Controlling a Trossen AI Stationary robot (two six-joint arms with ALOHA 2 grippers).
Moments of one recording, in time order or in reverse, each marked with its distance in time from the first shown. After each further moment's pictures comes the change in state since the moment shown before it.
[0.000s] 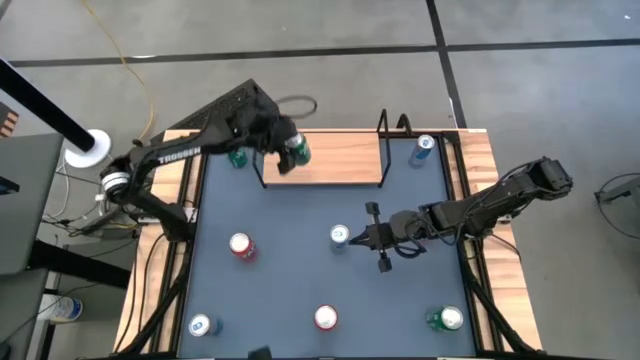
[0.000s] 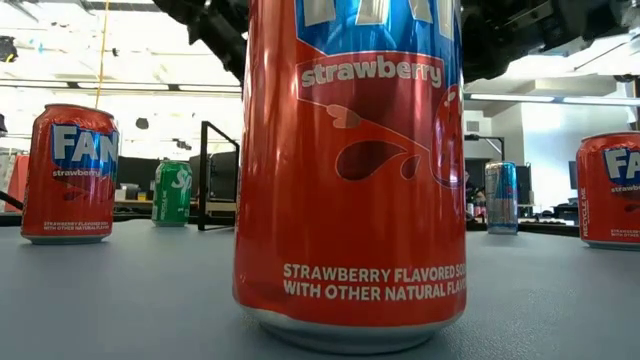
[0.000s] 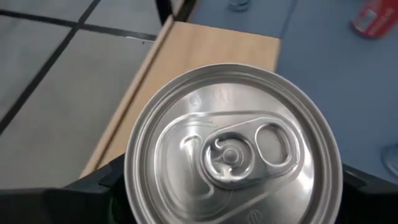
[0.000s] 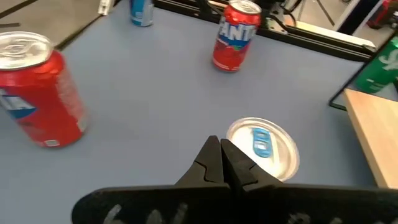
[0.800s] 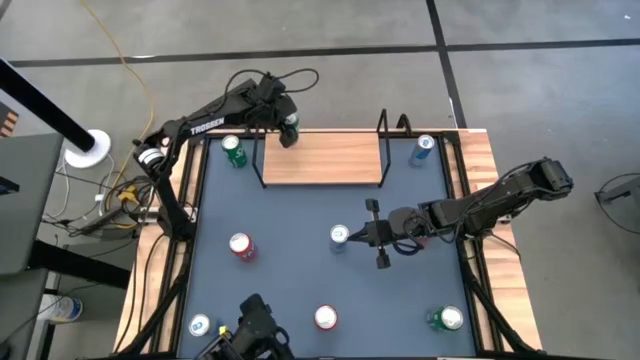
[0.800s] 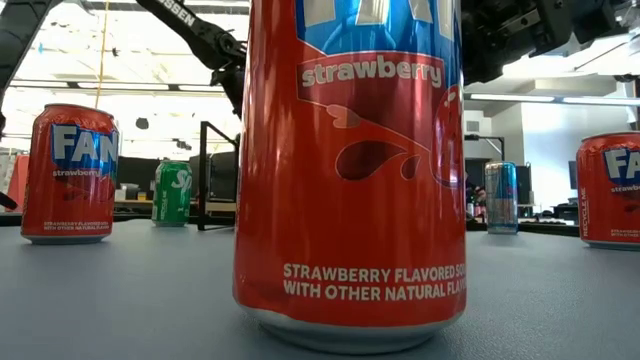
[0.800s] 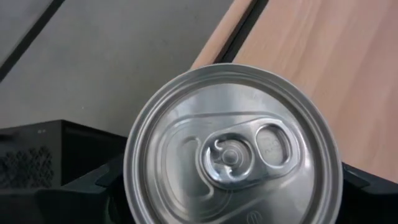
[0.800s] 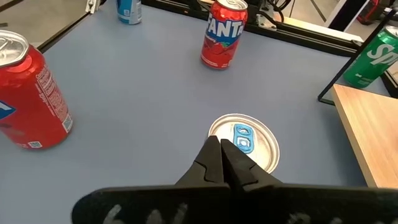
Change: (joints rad) left arm 0.231 0.313 0.216 -0.138 -0.038 0.031; right arm -0.026 0.000 0.000 -0.002 0.000 -0.003
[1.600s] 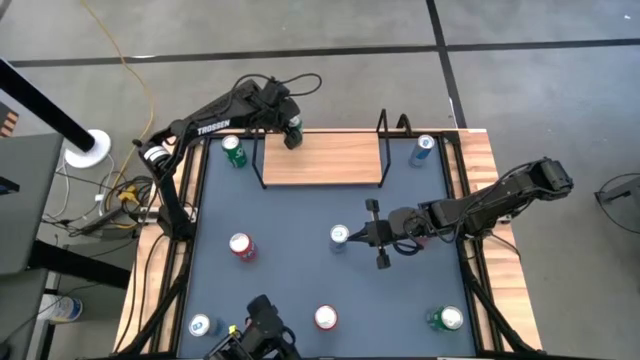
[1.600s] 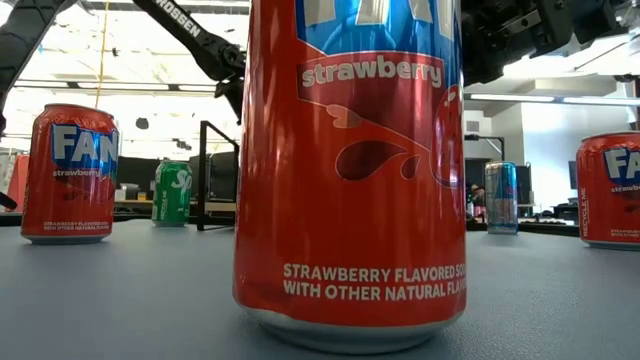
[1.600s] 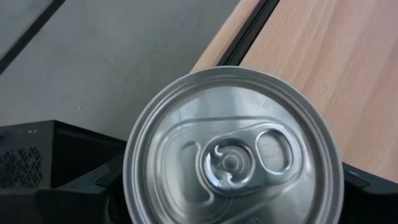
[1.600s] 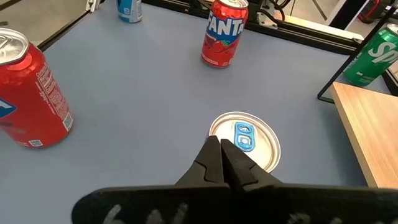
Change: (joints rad) left arm -0.016 0.048 -0.032 0.083 -0.006 -0.040; right arm 0.000 0.000 0.000 -0.005 0.000 0.002
